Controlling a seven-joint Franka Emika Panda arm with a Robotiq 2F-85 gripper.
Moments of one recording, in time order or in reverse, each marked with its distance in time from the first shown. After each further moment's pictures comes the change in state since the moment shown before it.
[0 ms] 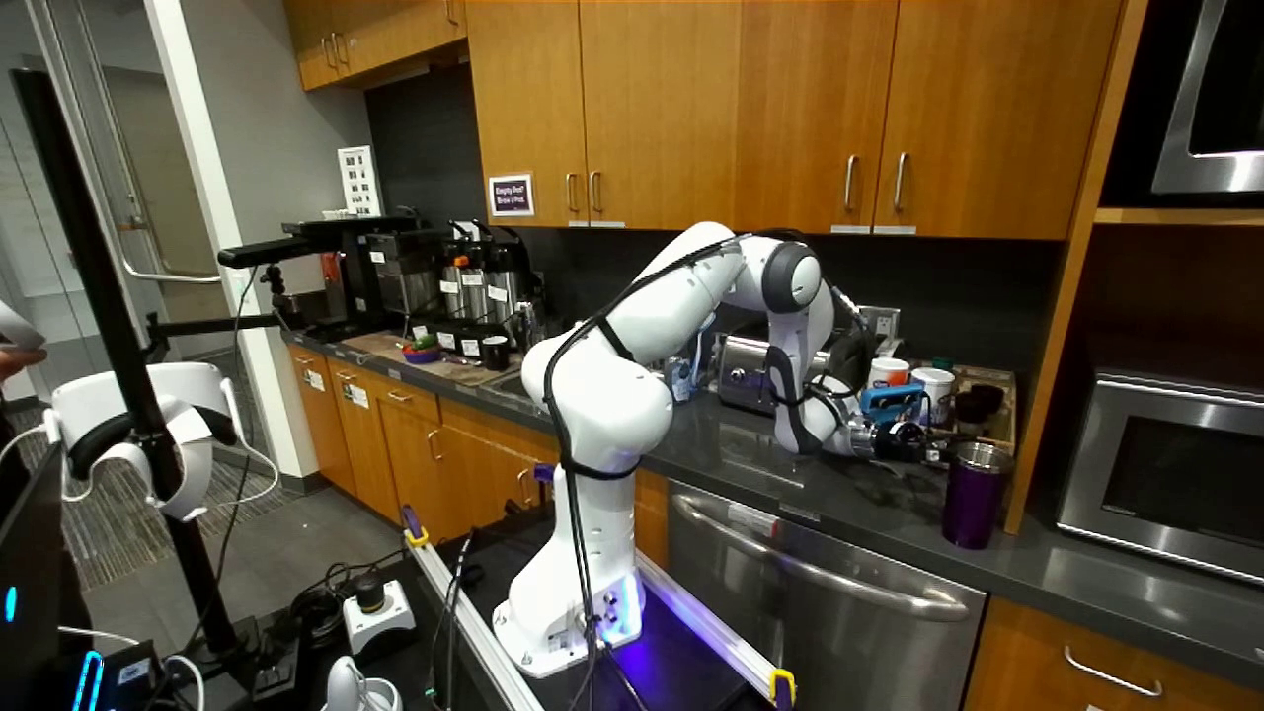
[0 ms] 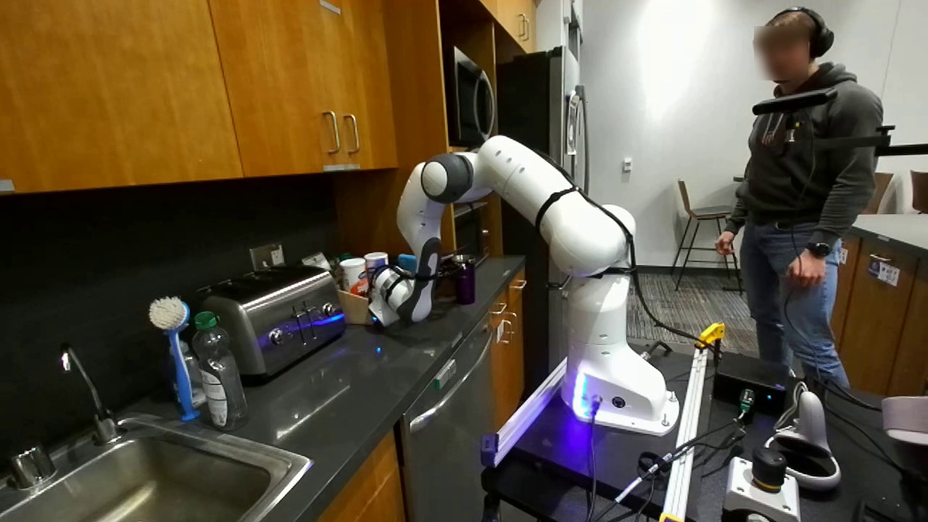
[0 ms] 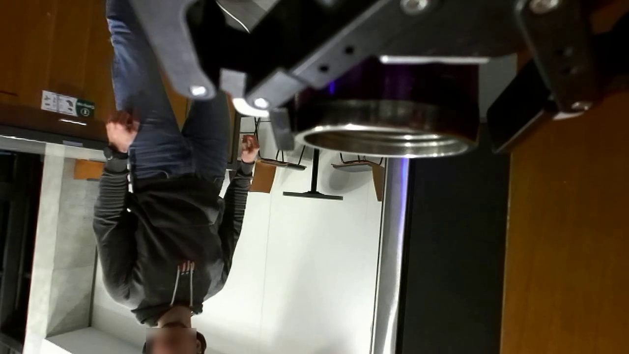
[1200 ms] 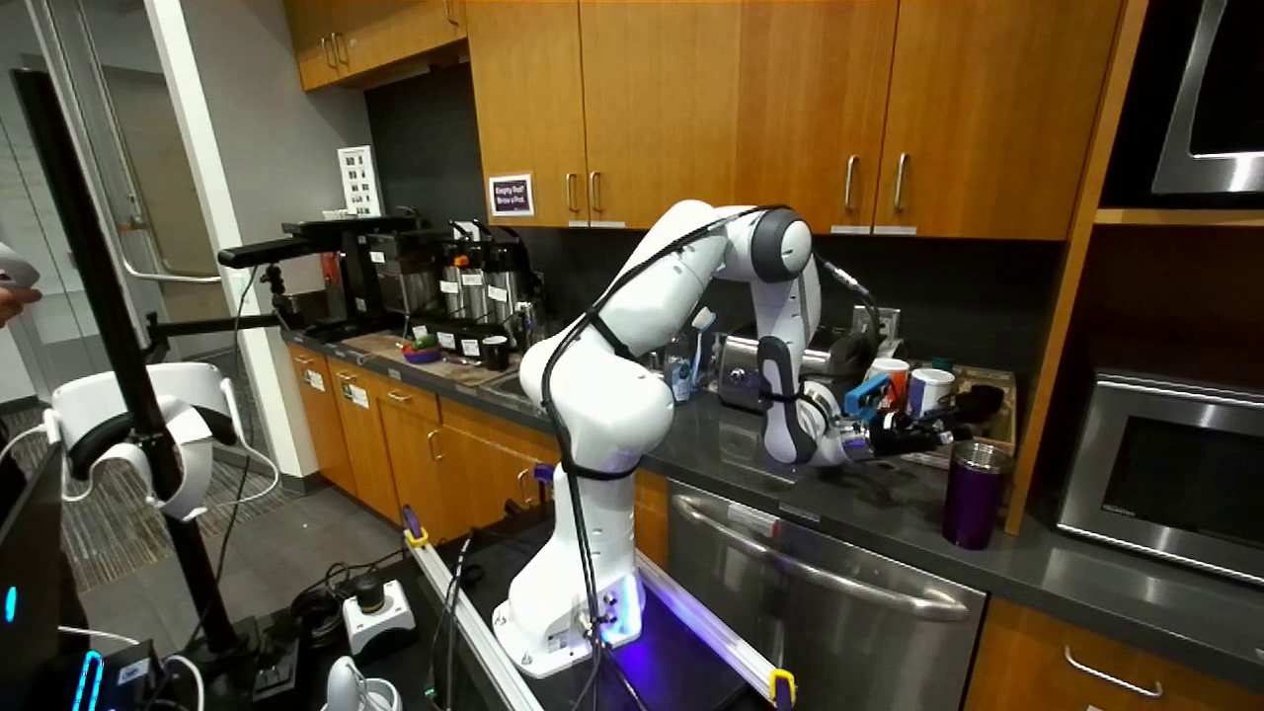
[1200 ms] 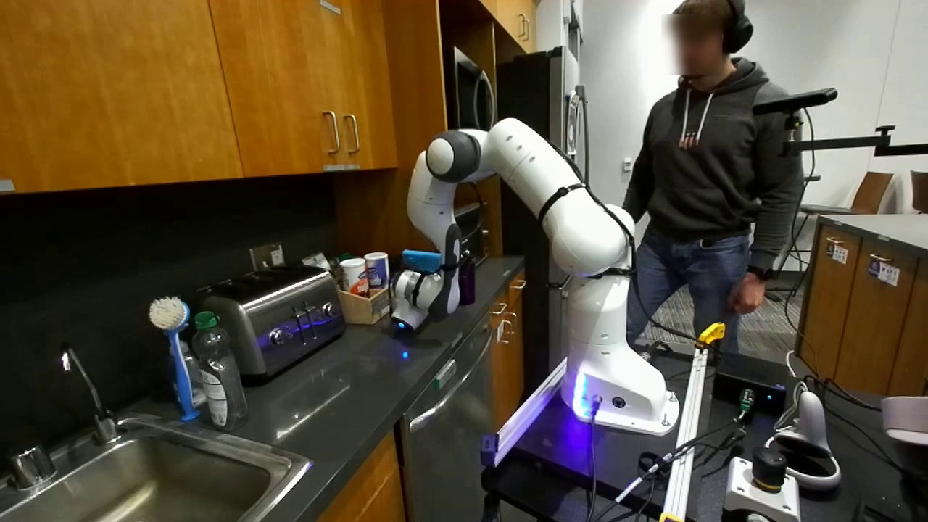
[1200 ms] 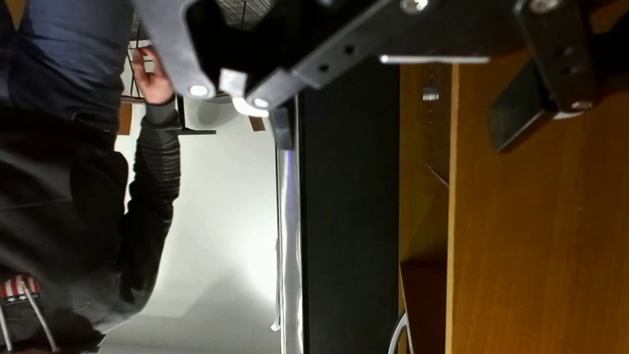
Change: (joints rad) arm 0.029 -0.156 -0.041 -0.318 -0.292 -0.014 0.262
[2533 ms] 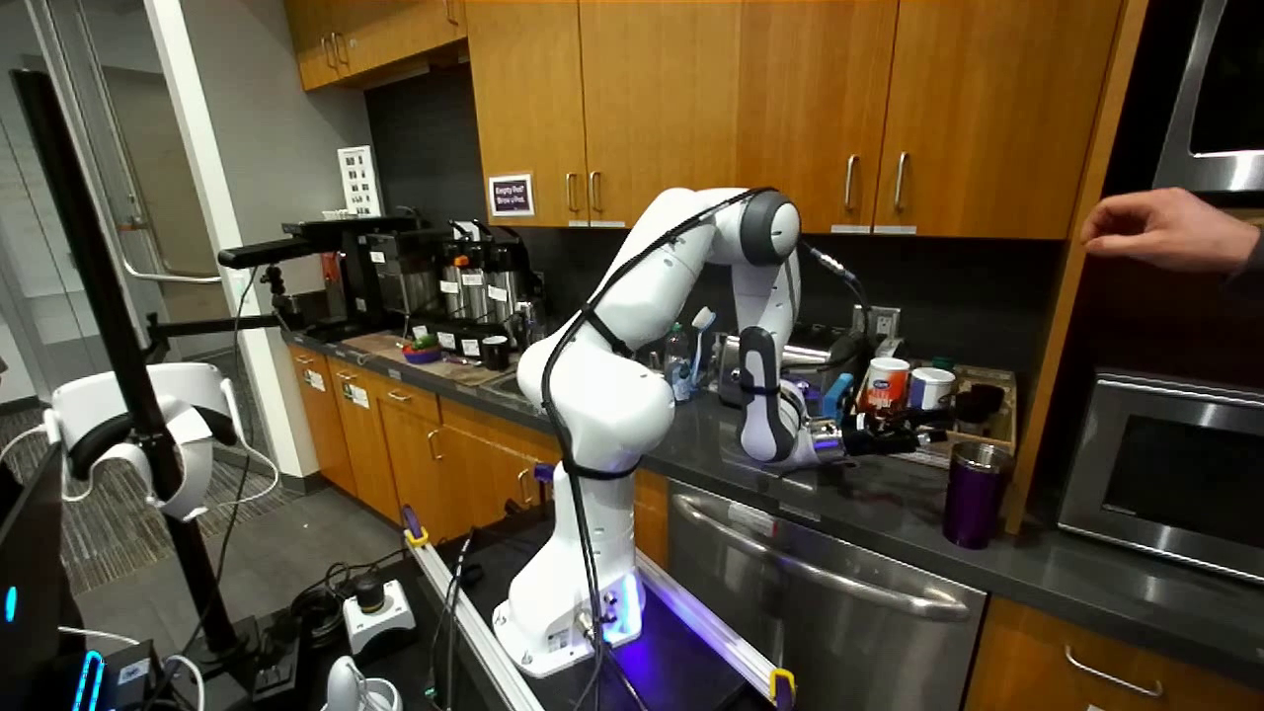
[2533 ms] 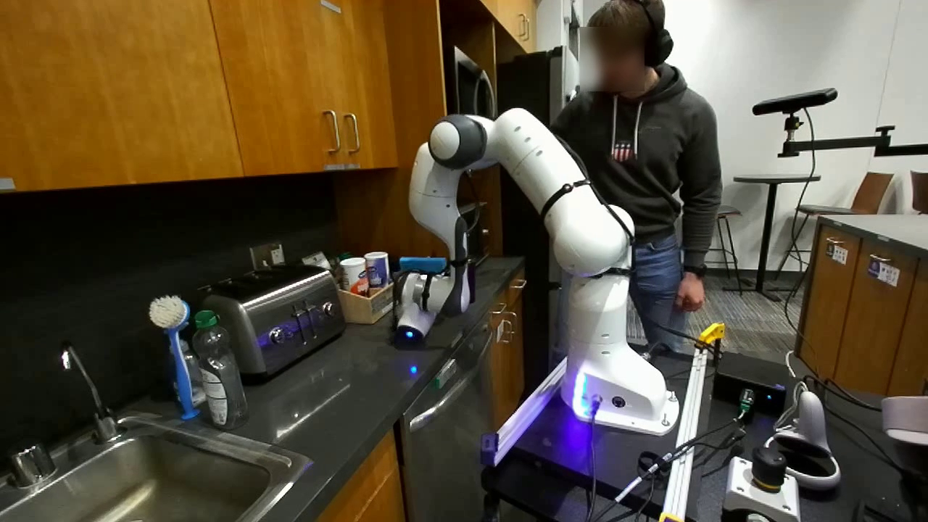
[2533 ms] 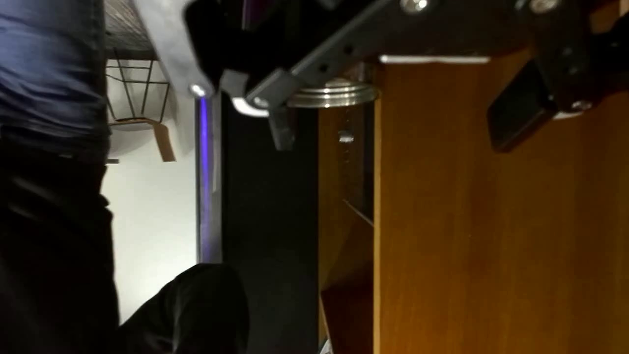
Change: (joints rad) arm 0.035 -0.093 0.037 -0.194 -0.124 0.090 0.089
